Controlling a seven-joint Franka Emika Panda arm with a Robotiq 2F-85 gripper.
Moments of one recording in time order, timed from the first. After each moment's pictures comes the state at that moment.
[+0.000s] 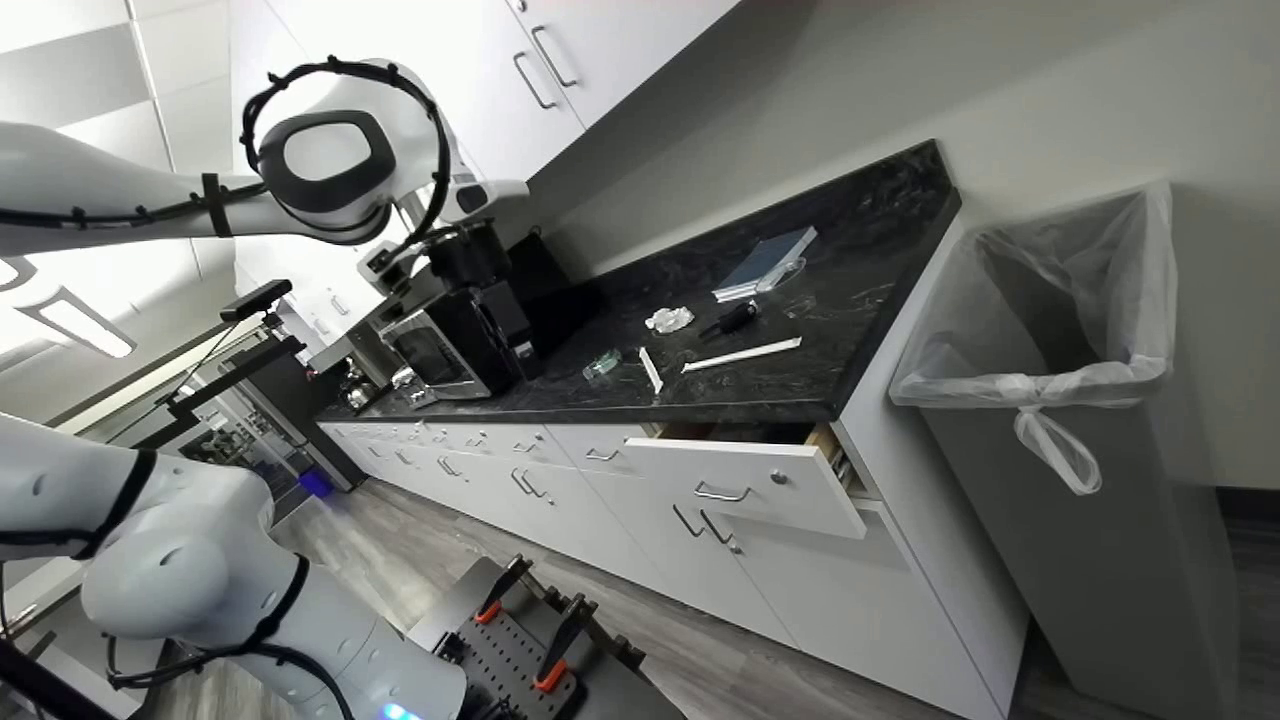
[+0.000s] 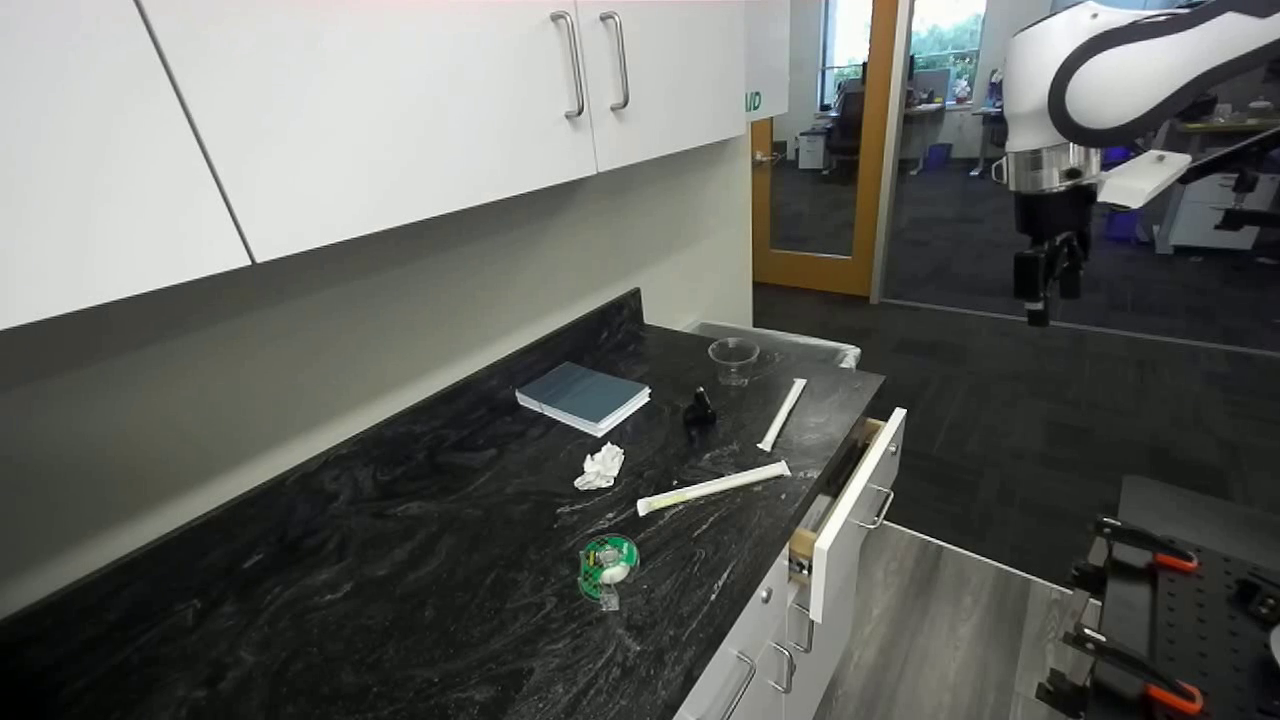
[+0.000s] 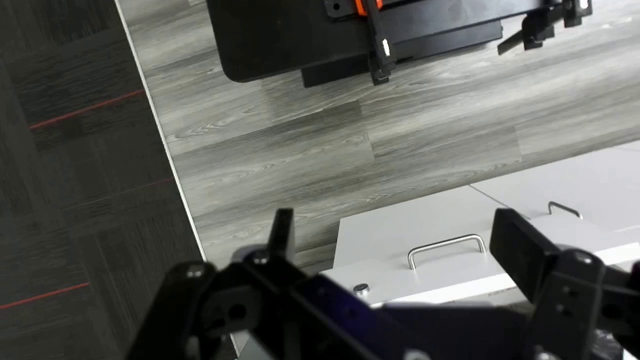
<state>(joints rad) -0.19 -0.44 -0.16 -2.49 -0.19 1.88 -0.02</state>
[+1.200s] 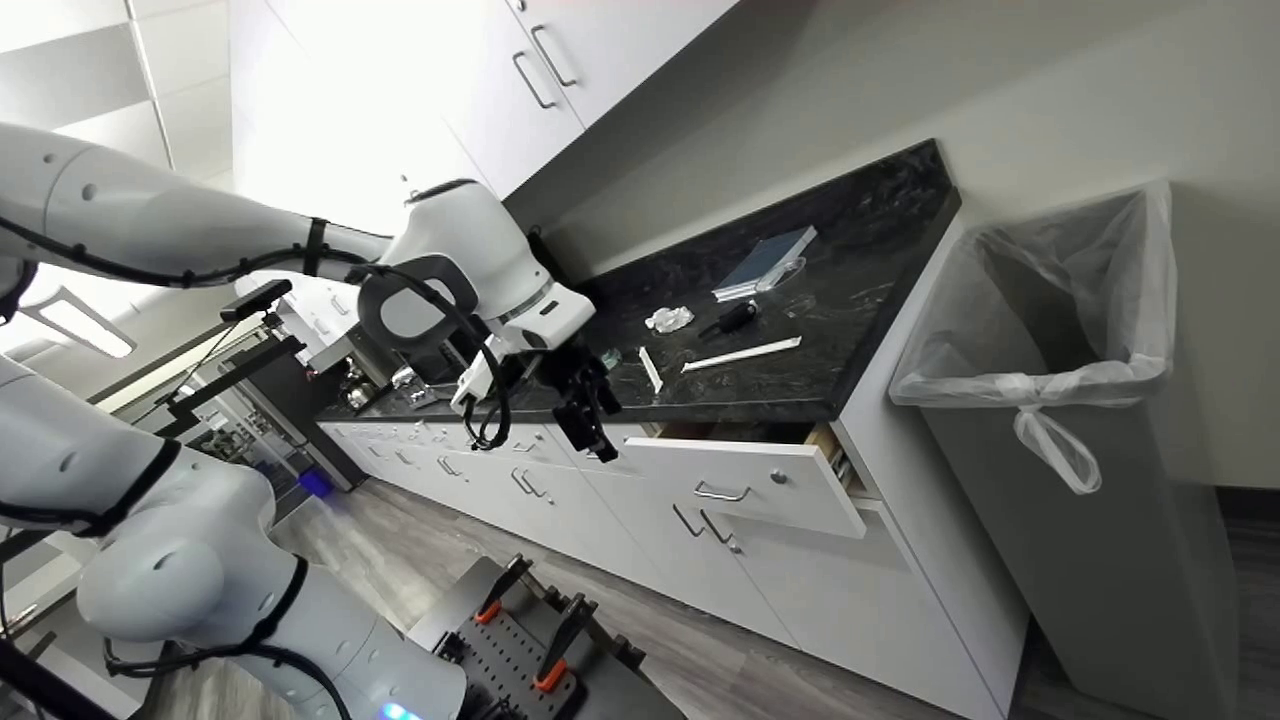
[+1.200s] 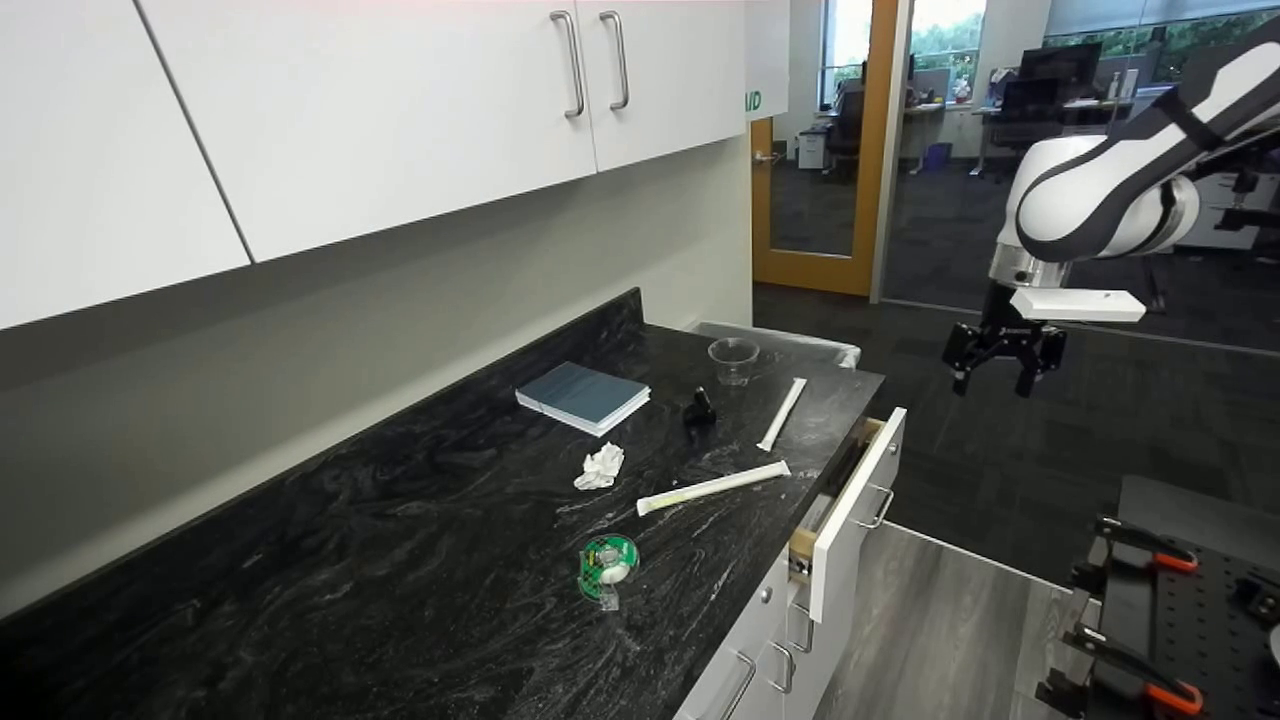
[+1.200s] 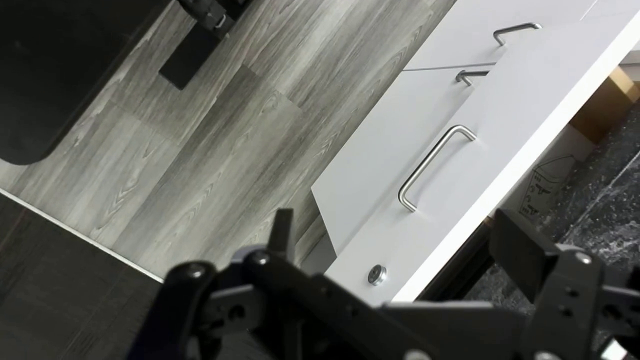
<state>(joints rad) -0.22 -0.22 -0.20 -2.70 0.17 2.48 0.29</state>
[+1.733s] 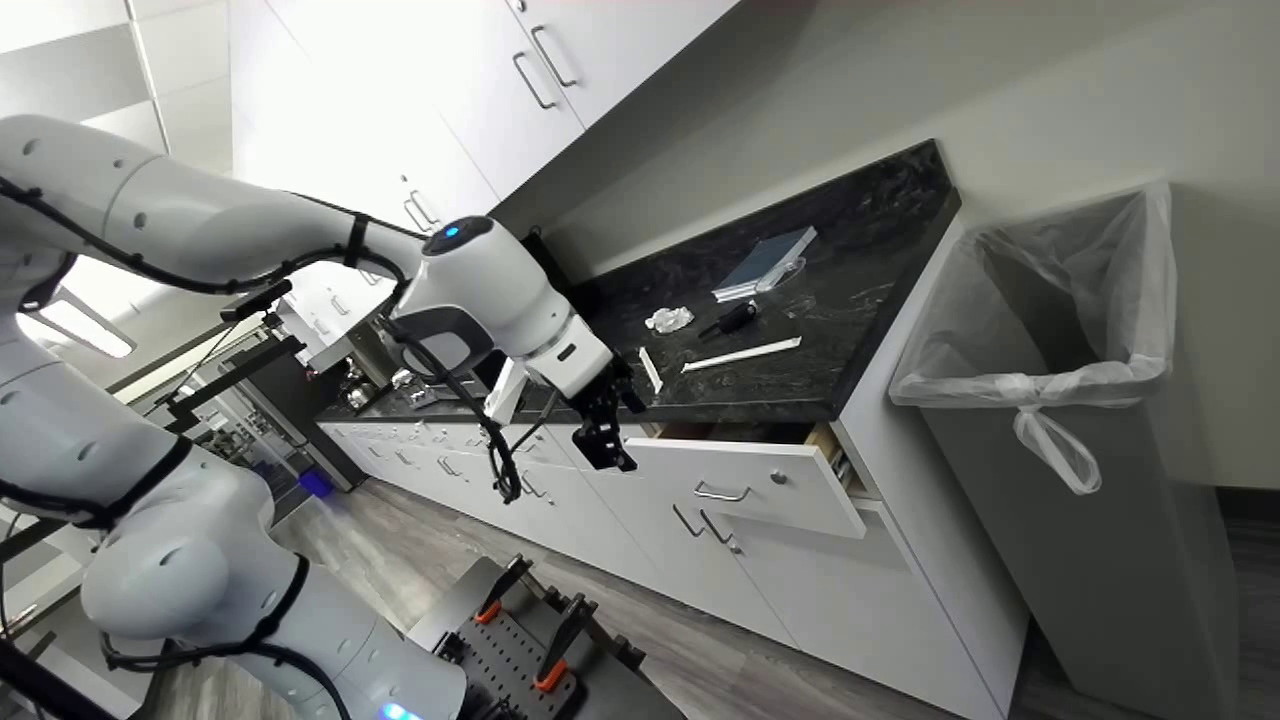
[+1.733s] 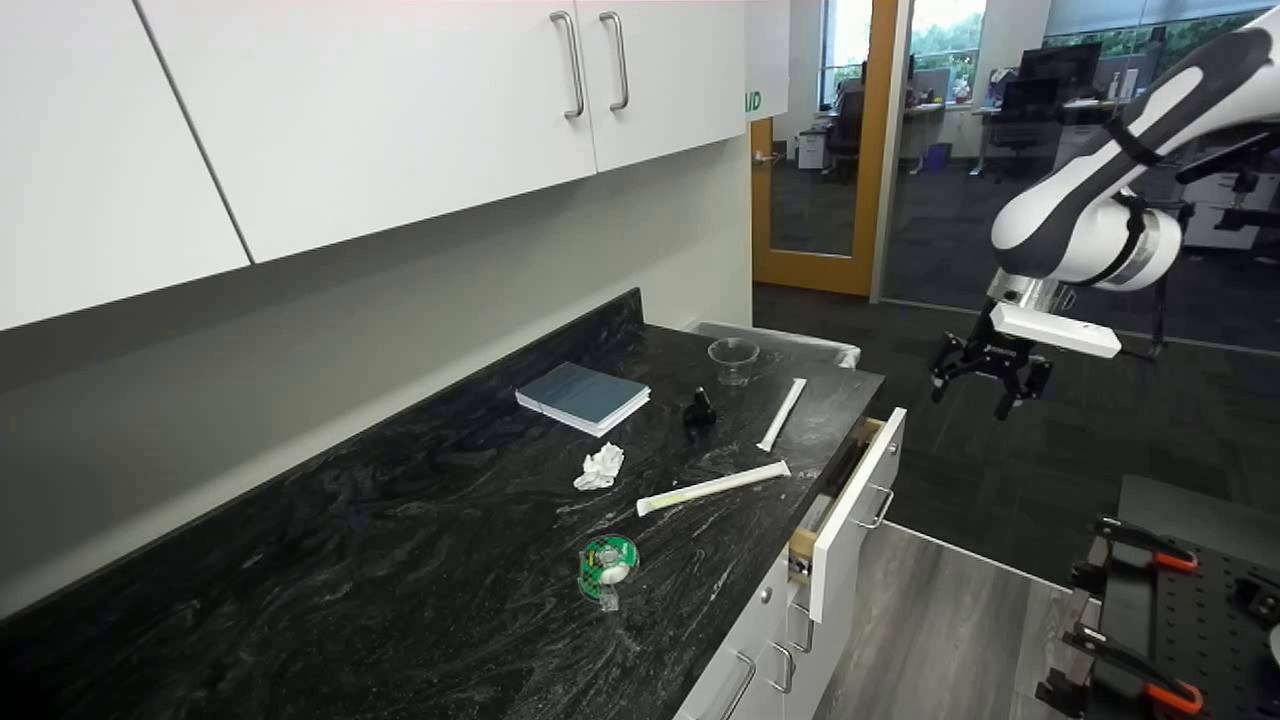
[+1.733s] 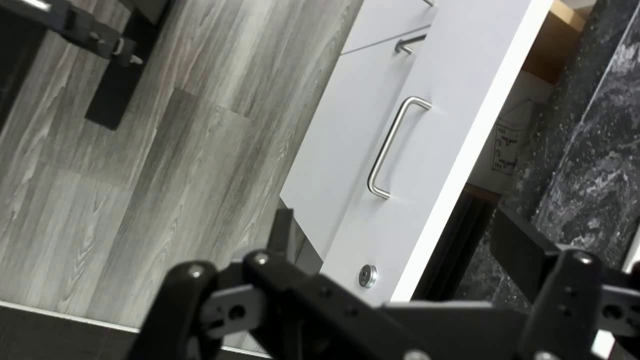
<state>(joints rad) -0.19 -0.11 -0.22 -2.72 0.56 2.65 0.18</state>
